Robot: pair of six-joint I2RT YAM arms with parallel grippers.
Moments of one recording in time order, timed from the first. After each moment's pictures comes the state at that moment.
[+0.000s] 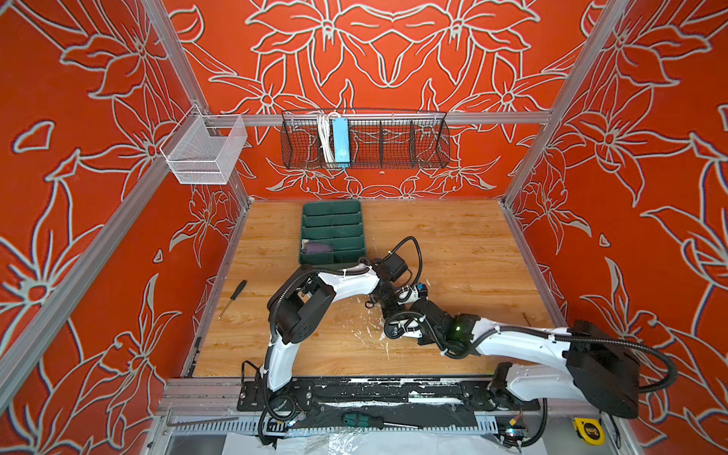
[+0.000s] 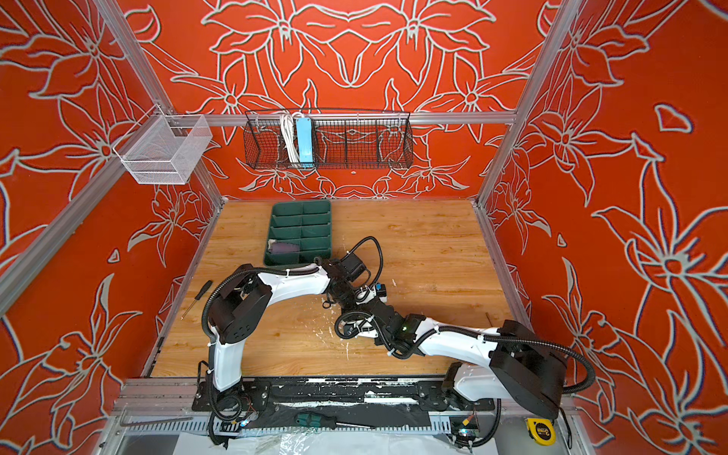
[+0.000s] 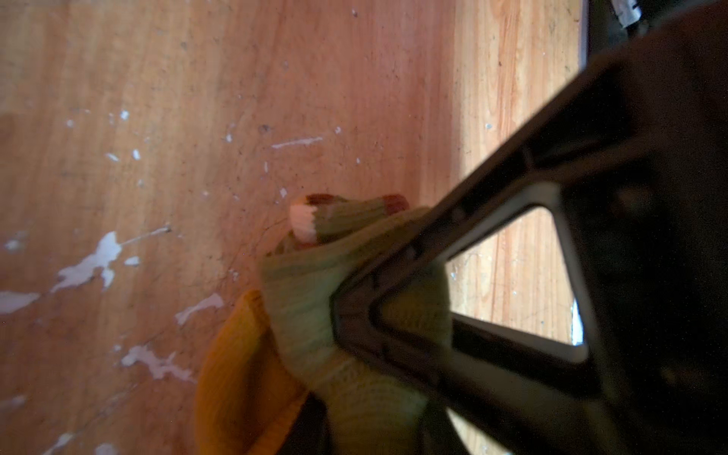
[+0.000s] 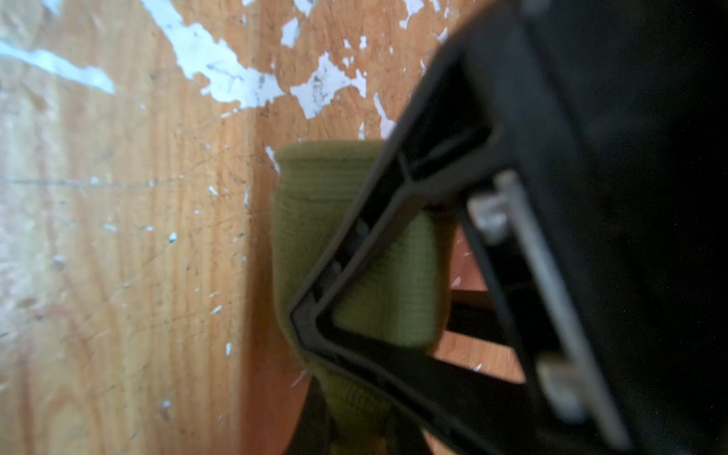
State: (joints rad) left arm -0.78 1.99 1.31 -0.64 0.58 0.48; right arm 0.97 1.29 0.51 -0.20 0.28 -0.83
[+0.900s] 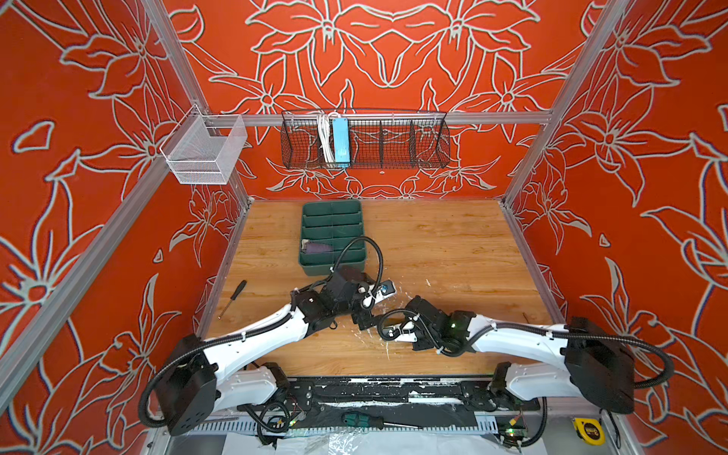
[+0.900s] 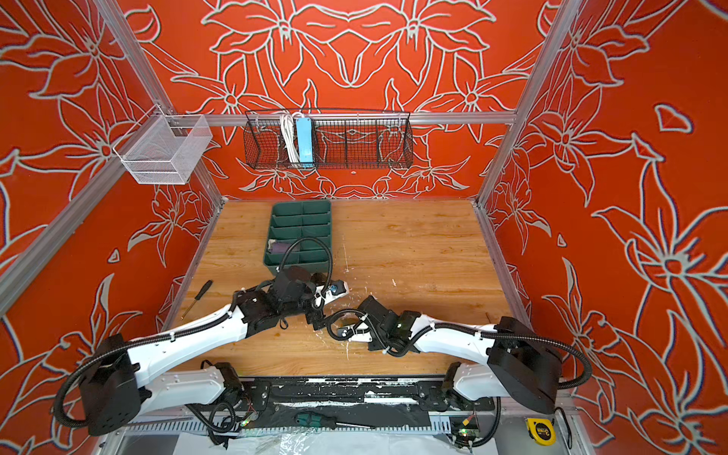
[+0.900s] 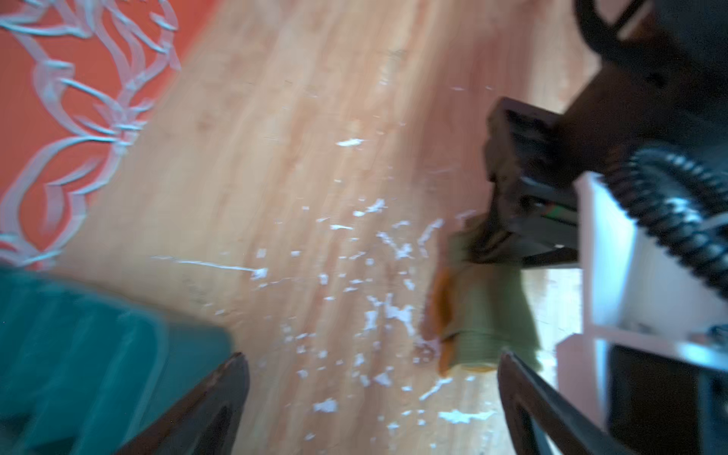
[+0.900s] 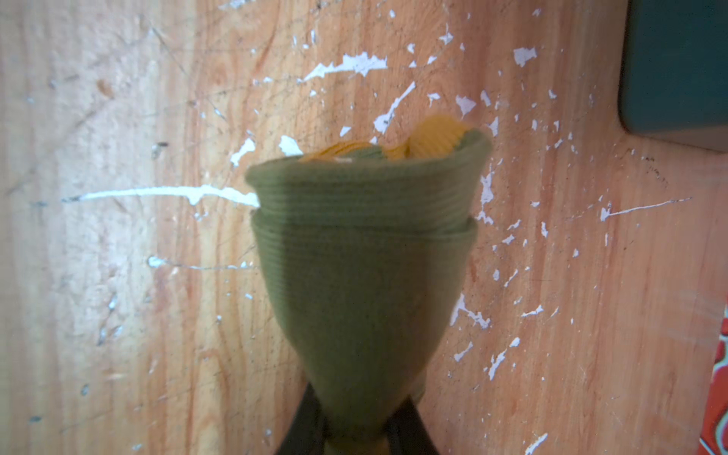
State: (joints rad) left arm -0.77 1.15 0.73 -0.22 0.11 0.47; right arm 0.99 1.31 0.58 -0.31 0.11 -0.73
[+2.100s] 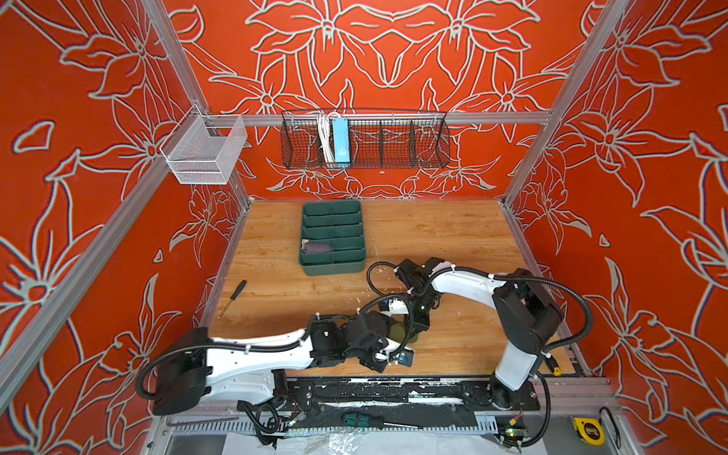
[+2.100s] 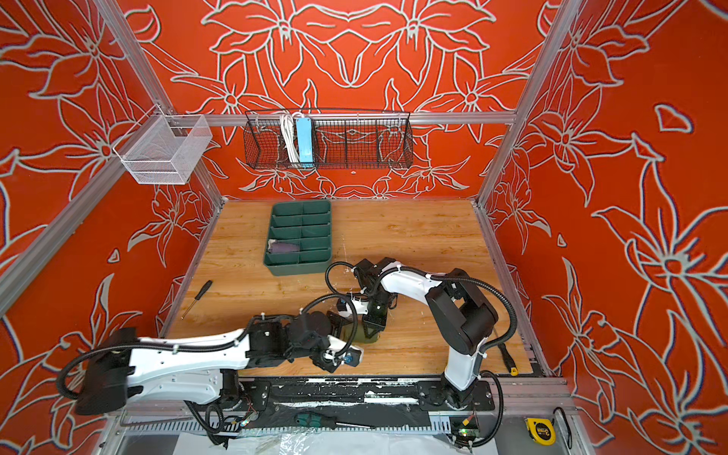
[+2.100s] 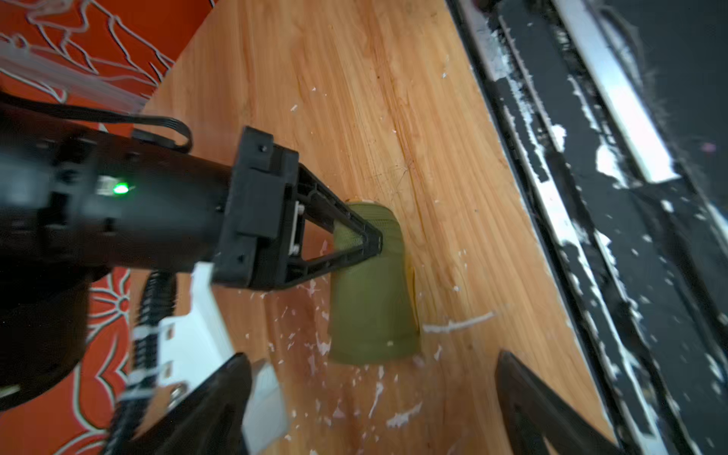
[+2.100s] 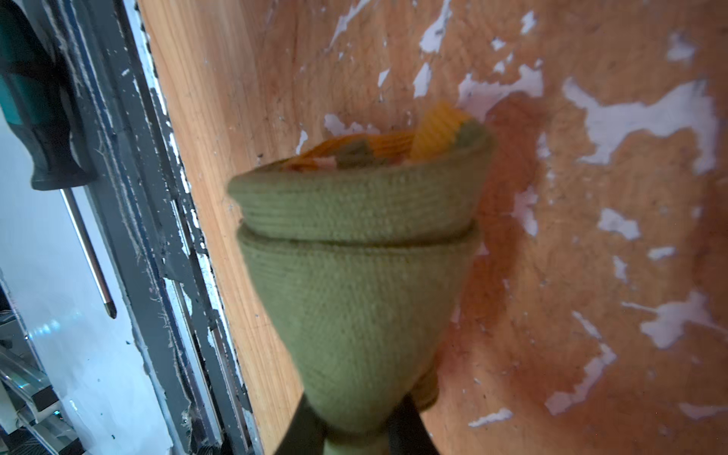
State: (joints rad) left arm -1.19 1.26 0.67 -0.17 -0.10 0.77; right arm 0.70 1.79 1.11 -1.03 -0.43 -0.67
